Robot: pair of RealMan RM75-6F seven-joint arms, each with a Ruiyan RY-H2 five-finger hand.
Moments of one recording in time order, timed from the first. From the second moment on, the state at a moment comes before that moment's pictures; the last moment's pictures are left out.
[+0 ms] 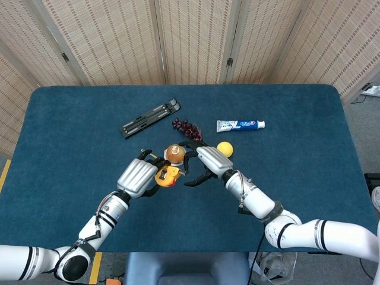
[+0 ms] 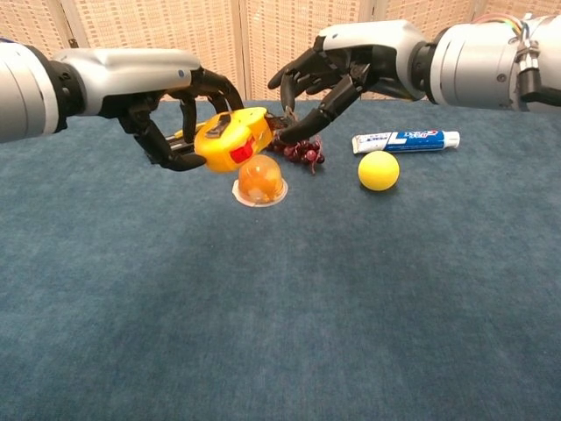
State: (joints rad) left arm -0.93 -1.31 -0.16 -2.02 0.83 1.11 0.67; right arm 0.93 -1.34 0.31 -1.73 -0.96 0.73 0.14
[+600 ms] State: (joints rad) left arm -0.93 -1.31 -0.16 -2.00 0.82 1.11 0.64; right arm 0.94 -1.35 0.31 -1.72 -0.93 0.75 0.11
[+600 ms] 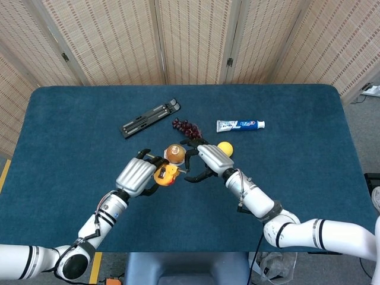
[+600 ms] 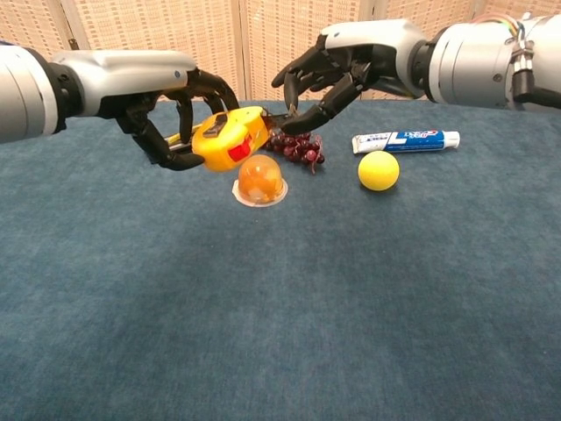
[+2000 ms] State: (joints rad) left arm -0.85 -1.30 -0.06 -1.75 0.94 1.00 0.50; right arm 0.69 -0.98 0.26 -1.96 -1.20 0.80 0.34
